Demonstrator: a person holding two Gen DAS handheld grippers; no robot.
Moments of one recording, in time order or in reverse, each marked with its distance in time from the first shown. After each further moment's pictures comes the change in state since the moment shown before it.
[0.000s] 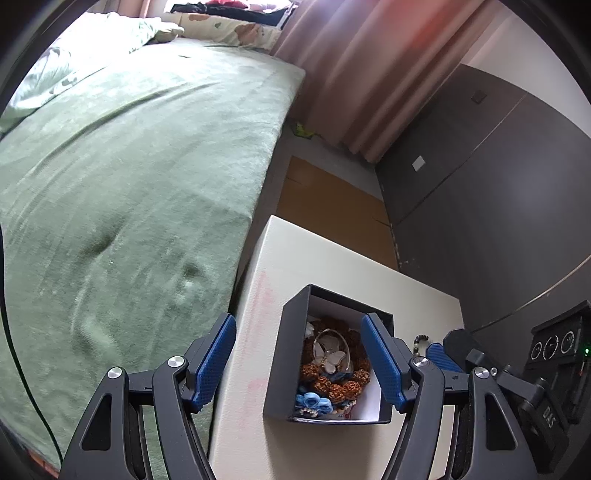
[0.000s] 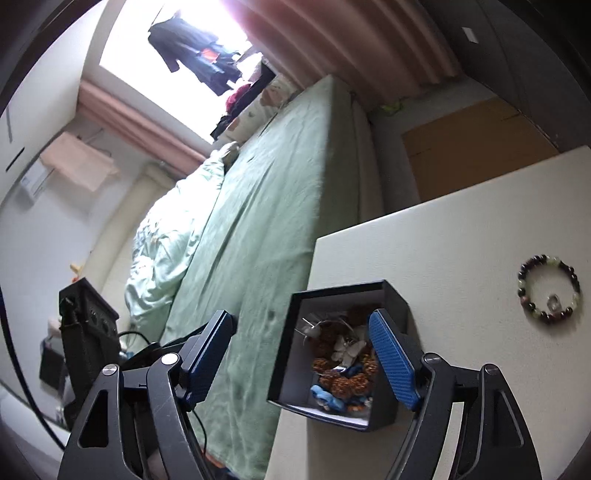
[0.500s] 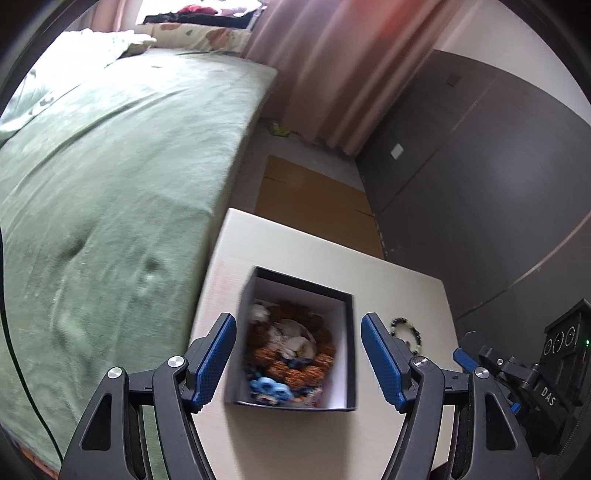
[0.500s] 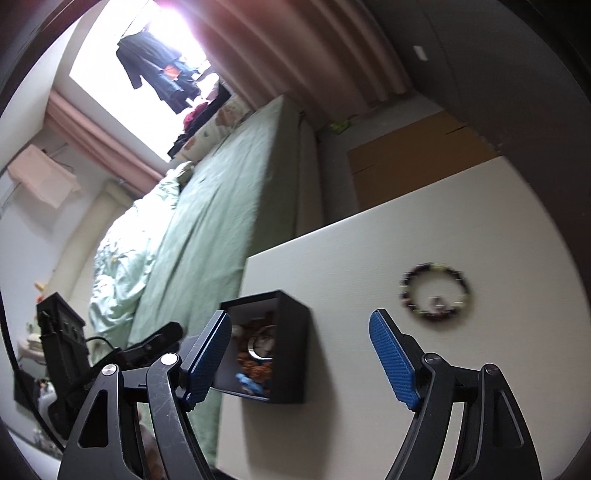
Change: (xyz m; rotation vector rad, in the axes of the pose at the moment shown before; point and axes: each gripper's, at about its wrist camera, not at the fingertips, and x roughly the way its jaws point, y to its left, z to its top) left arm 0.001 -0.045 -0.021 0.091 -0.003 -0.035; right arm -0.075 -0.044 0.002 0.033 -0.065 -0.194
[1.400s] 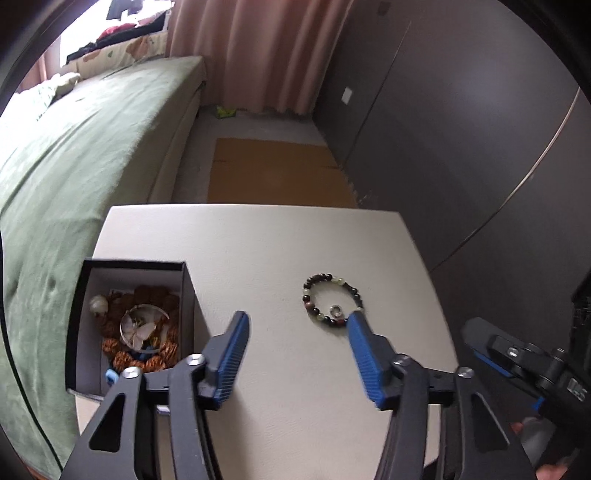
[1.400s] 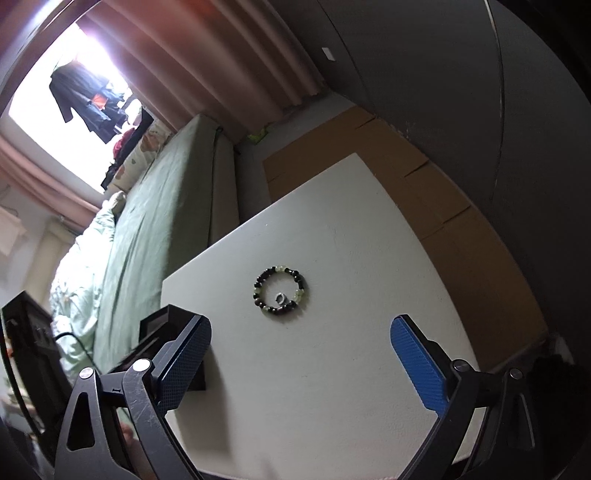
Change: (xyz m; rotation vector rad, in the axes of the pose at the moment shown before) left arm 0.073 -0.141 -0.034 0.263 0.128 0.054; right arm -0.063 -0.097 0.009 0.183 -0.008 -0.197
